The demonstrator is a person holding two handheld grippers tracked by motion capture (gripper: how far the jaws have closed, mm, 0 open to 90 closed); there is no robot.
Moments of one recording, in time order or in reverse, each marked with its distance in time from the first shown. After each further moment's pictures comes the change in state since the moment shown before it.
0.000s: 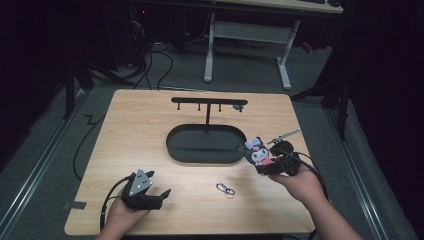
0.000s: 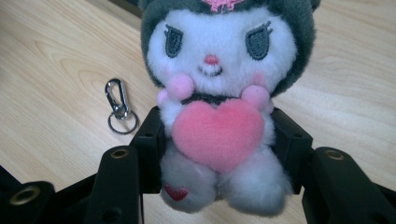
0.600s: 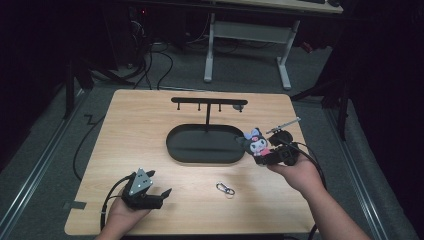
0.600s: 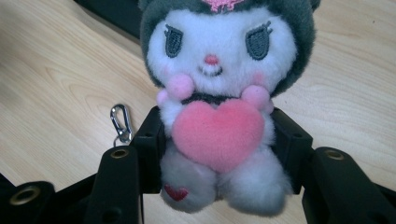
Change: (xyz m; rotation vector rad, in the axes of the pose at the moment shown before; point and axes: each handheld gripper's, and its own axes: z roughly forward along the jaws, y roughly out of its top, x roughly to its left) left arm 0.001 0.001 0.001 -0.009 -0.006 -0.004; right arm -0.003 0.025 -0.010 -0.024 0.005 0.006
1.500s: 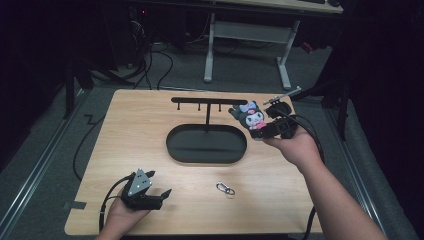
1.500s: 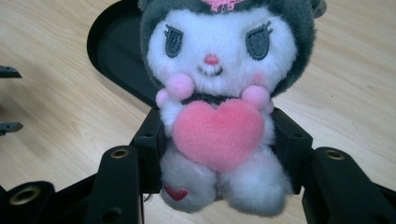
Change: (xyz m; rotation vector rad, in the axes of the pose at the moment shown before) left arm -0.001 0.001 -0.003 -0.001 -0.014 0.009; right arm 0.008 0.065 -0.041 -0.078 -0.020 -0.016
